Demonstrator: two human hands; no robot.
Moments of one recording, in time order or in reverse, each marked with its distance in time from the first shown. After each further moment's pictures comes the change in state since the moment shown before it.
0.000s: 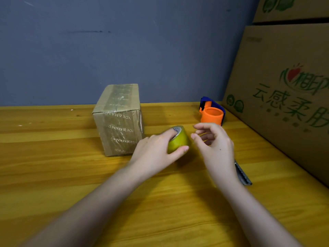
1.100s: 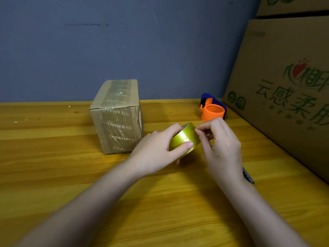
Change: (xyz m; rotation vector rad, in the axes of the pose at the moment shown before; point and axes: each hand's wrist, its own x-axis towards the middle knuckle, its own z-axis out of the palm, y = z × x) left_hand -0.002 0.009 -0.018 -0.291 -0.165 0.065; right_hand -0.003 -0.001 -0.009 -0.382 0.022 -0.415
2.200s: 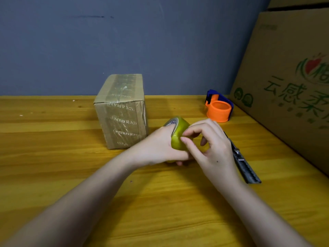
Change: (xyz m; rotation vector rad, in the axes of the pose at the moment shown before) left_hand 0.007 -0.009 -0.001 -0.479 -0.163 -0.092; right_hand -0.003 -0.013 0.012 0.293 -0.110 -0.076
